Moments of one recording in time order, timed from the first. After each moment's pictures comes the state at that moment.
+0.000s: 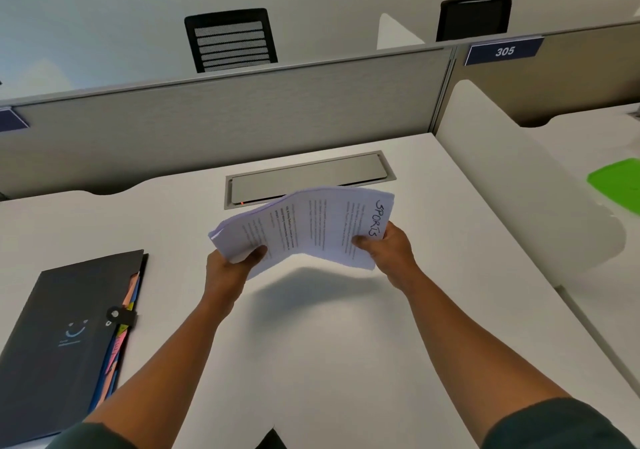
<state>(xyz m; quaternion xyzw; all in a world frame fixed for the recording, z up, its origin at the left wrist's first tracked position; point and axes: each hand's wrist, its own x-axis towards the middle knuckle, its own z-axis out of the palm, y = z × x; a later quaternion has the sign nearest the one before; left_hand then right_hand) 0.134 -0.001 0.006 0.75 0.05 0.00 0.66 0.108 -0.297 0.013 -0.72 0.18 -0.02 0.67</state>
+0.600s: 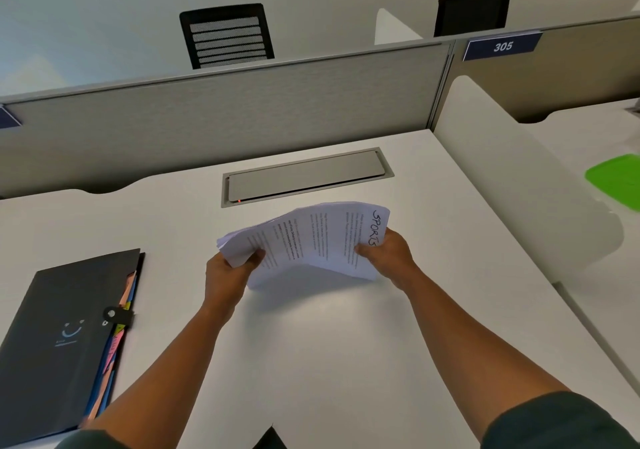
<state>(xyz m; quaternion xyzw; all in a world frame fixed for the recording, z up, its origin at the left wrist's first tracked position) 0.125 -0.005 -0.003 0.76 0.04 0.02 0.64 0.104 -0.302 0.006 -0.79 0.19 0.03 0.59</state>
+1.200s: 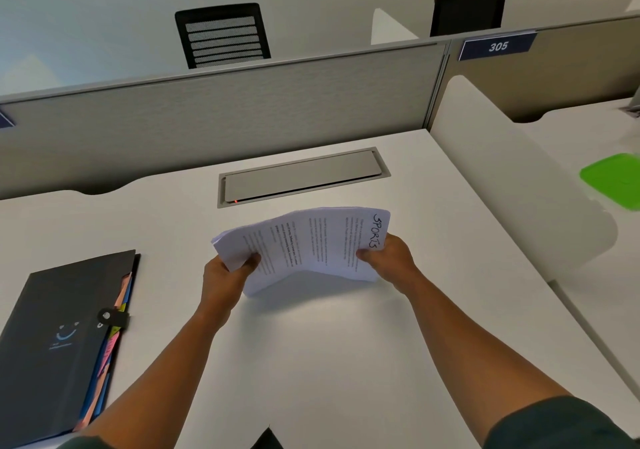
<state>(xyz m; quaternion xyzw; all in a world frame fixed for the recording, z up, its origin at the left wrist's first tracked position) 0.125 -0.004 -0.010 0.77 0.07 -0.03 0.64 0.098 -0.311 0.001 -0.80 0.20 0.04 0.57</state>
